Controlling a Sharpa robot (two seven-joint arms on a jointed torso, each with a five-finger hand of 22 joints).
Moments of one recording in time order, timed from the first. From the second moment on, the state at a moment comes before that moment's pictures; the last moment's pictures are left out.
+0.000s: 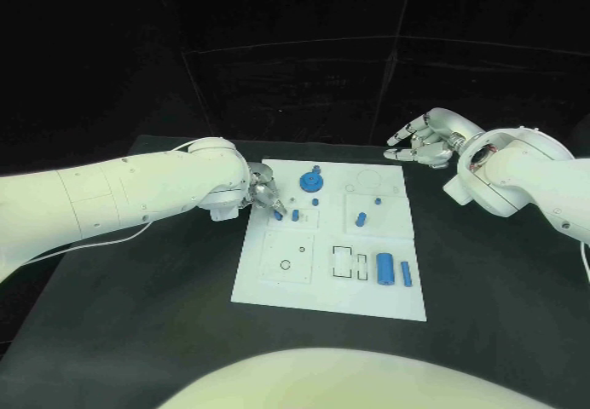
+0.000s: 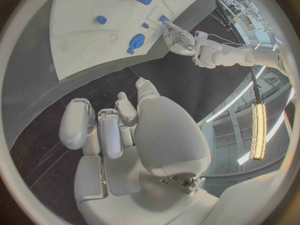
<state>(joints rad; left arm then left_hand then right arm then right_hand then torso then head) 1.27 -0.73 -0.12 1.36 -1.02 0.13 -0.54 1.06 -0.10 0.52 -0.03 0.14 1.00 0.03 0.53 0.55 1.34 -0.04 1.03 0.95 1.46 -0.09 1.57 1.31 0.05 1.47 0.02 1.40 1.31 1.28 -0.77 -0.01 1.39 -1.08 -0.28 -0.15 1.43 -0.04 -0.06 0.26 0.40 0.89 0.16 0.17 0.07 1.29 0.07 1.19 1.20 1.46 0.00 1.44 1.31 0.08 1.39 0.09 1.34 1.14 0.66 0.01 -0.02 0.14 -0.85</state>
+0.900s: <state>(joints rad) 1.27 -0.72 -0.13 1.35 -1.01 0.13 -0.57 1.02 -0.09 0.38 0.02 0.13 1.03 0.03 0.52 0.54 1.34 -0.04 1.05 0.98 1.47 -0.09 1.57 1.31 0.05 1.47 0.02 1.41 1.31 1.28 -0.77 -0.01 1.39 -1.08 -0.28 -0.15 1.43 -0.04 -0.06 0.26 0.41 0.89 0.16 0.17 0.07 1.29 0.07 1.19 1.20 1.46 0.00 1.44 1.31 0.08 1.39 0.09 1.34 1.14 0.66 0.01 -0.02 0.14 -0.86</state>
